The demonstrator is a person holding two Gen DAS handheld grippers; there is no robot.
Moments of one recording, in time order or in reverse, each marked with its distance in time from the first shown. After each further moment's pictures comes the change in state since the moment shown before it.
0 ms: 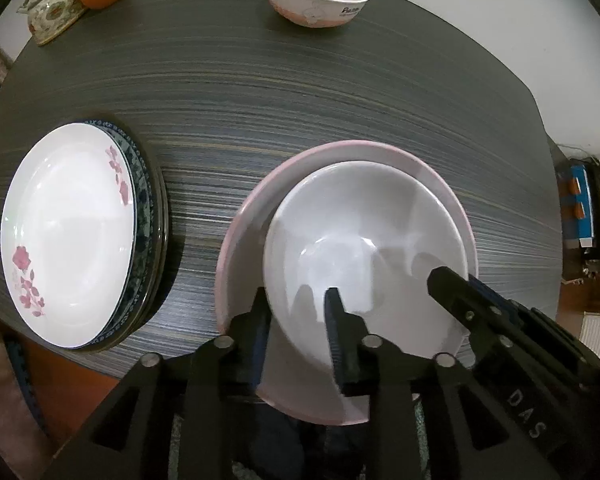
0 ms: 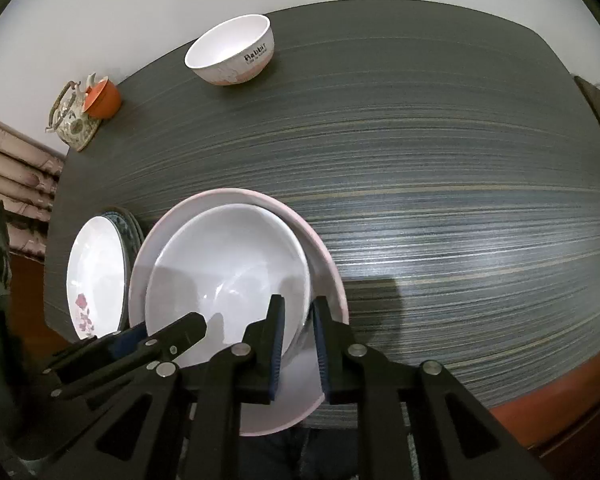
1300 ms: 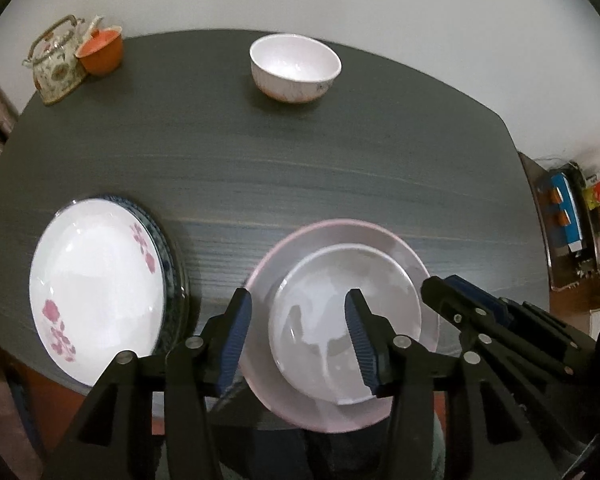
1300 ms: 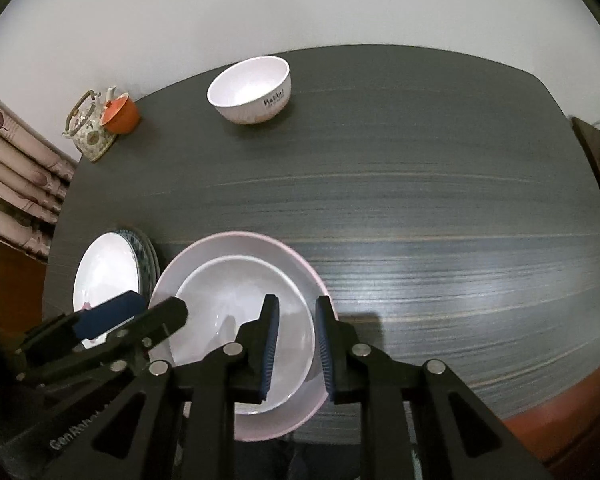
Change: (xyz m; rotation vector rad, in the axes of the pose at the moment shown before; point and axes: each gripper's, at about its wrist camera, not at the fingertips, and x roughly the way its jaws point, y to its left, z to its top) left arm -0.048 0.002 0.015 0.073 -0.197 -0.012; right arm -0.032 0.010 0.009 -0.067 -0.131 -0.026
